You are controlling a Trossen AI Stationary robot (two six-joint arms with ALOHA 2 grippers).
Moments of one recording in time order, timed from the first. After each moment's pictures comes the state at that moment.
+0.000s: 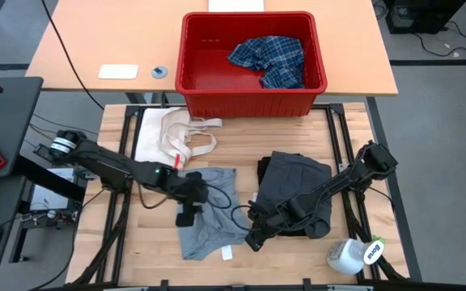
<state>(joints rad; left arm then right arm) -0.27 1.39 0.92 -0.49 0.04 -0.22 0.47 1.81 1.26 -0.47 0.05 1.30</state>
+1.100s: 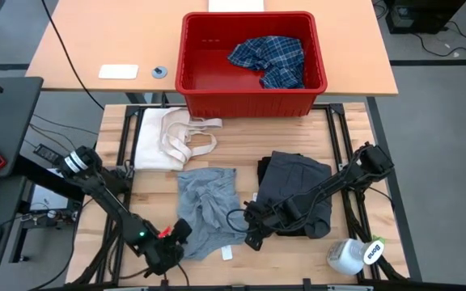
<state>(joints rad) -0.87 1.66 0.92 -0.44 -0.32 0.01 0.46 1.85 1.26 -0.46 0.18 0.98</state>
